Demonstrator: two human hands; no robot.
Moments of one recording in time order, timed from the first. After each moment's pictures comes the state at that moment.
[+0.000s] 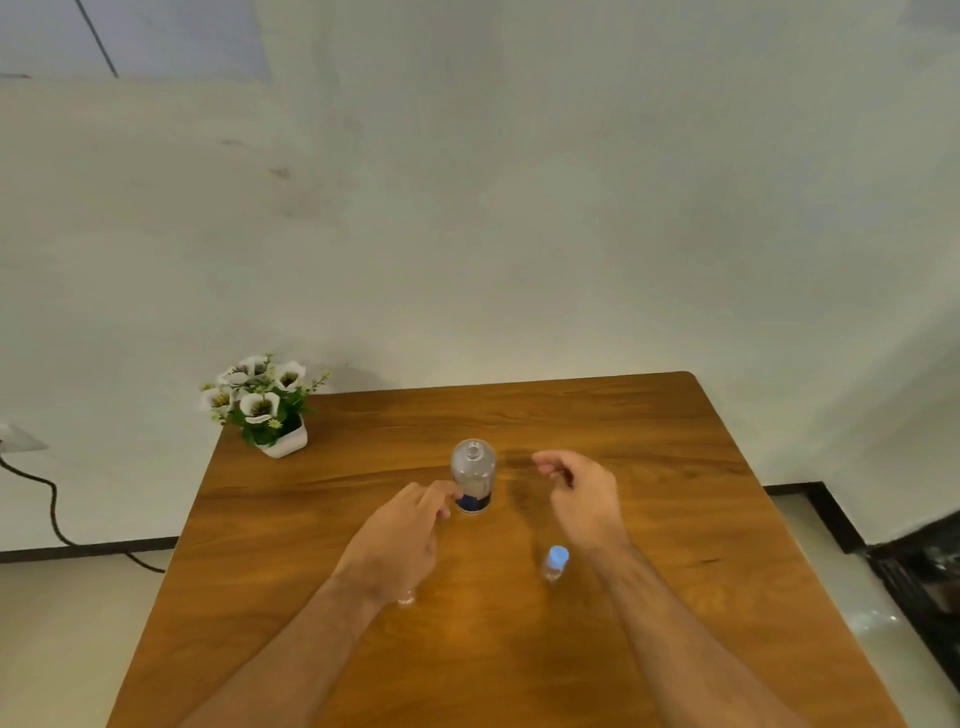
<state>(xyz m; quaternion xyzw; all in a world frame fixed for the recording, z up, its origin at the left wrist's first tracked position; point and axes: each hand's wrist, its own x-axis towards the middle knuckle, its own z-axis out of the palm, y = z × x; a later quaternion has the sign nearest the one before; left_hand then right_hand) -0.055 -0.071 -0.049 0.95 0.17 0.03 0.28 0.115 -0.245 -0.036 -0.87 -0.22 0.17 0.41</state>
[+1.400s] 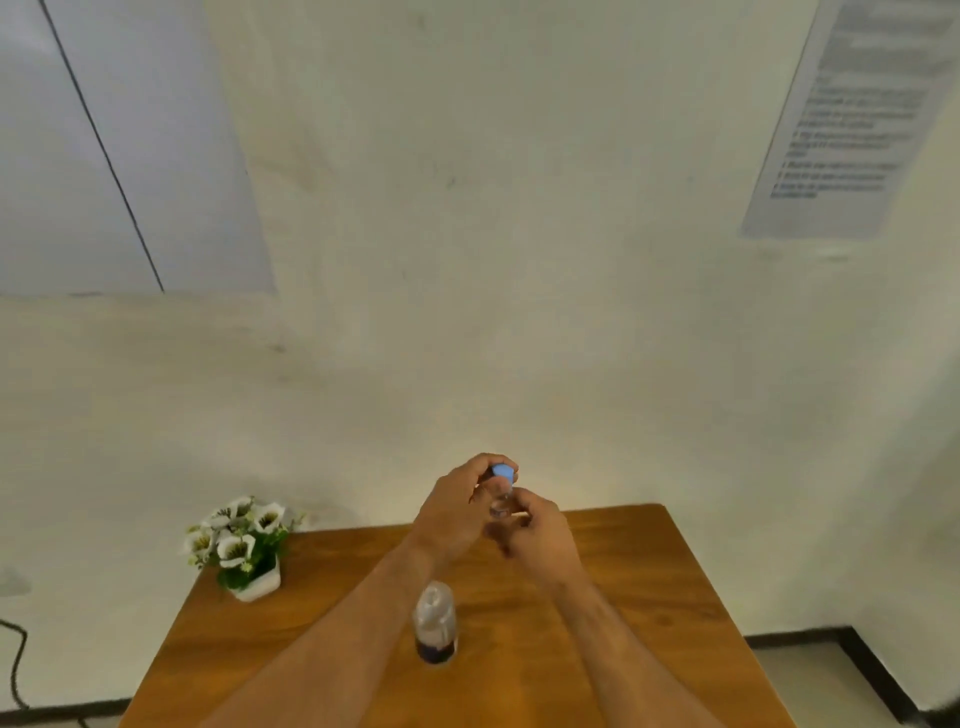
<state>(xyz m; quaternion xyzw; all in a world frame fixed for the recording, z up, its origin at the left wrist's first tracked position) 0.099 -0.114 0.105 0.83 0.14 0.17 0.51 0.173 -0.224 0.064 -0.77 -0.26 0.20 0.54</state>
